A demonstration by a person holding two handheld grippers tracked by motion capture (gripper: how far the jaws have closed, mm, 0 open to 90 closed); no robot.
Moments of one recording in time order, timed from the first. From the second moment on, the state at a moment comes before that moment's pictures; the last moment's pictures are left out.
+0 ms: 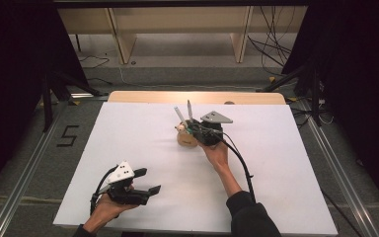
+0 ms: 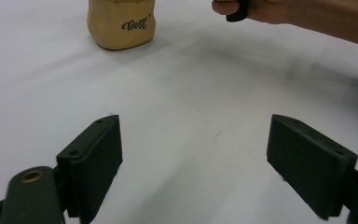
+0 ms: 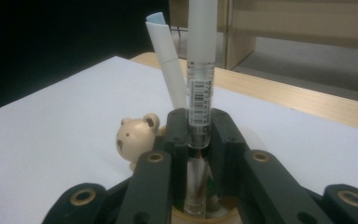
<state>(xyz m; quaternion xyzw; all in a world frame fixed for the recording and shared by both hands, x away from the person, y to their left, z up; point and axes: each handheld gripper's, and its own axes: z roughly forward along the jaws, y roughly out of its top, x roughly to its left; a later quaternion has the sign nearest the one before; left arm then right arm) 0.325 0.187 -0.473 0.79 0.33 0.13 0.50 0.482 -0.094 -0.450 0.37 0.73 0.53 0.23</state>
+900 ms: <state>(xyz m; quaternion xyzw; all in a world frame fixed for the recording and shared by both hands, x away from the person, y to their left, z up) 0.324 0.187 -0.473 0.79 0.34 0.13 0.49 0.479 -0.094 -0.452 0.37 0.75 0.50 0.23</state>
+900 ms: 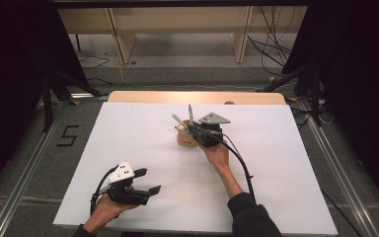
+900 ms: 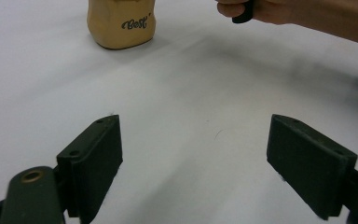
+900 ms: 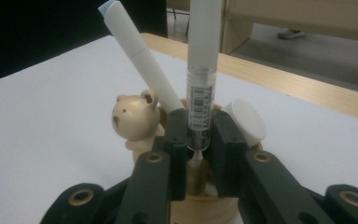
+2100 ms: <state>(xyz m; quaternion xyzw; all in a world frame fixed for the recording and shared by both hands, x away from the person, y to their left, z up) 0.326 0.190 -0.471 0.78 0.35 0.12 0.51 0.429 -0.145 -0.399 0.37 0.74 0.53 0.17</state>
